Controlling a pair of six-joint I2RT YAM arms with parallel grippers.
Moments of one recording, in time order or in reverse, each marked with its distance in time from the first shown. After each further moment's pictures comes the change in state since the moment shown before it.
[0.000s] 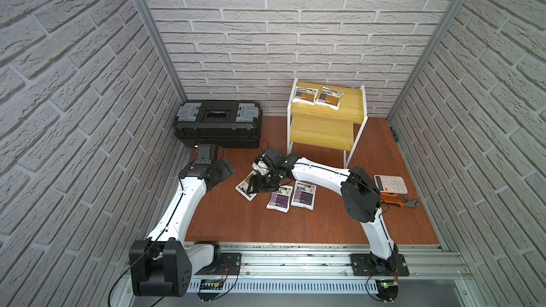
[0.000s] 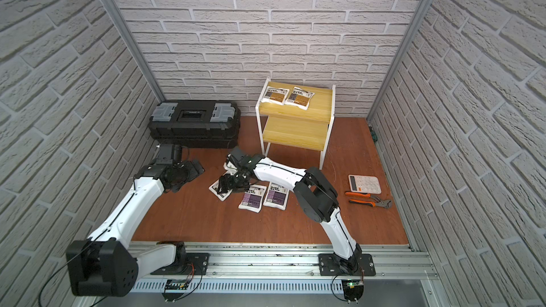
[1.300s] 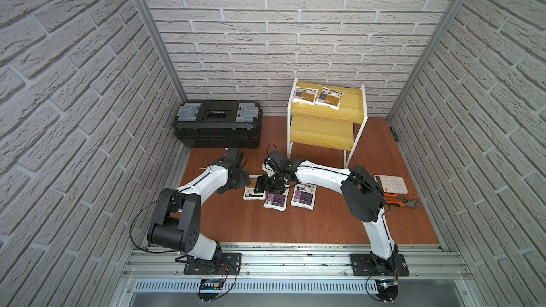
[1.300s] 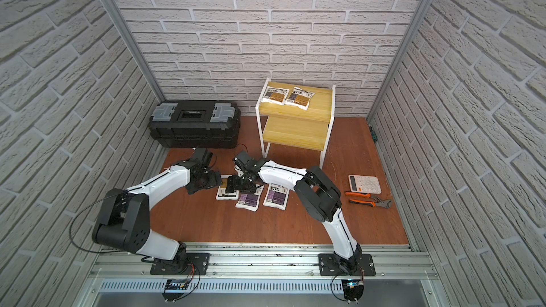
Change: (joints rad) left arm -0.194 0.320 -0.007 0.103 -0.109 0.136; right arm 0.019 -0.002 -0.129 0.105 0.082 0.121
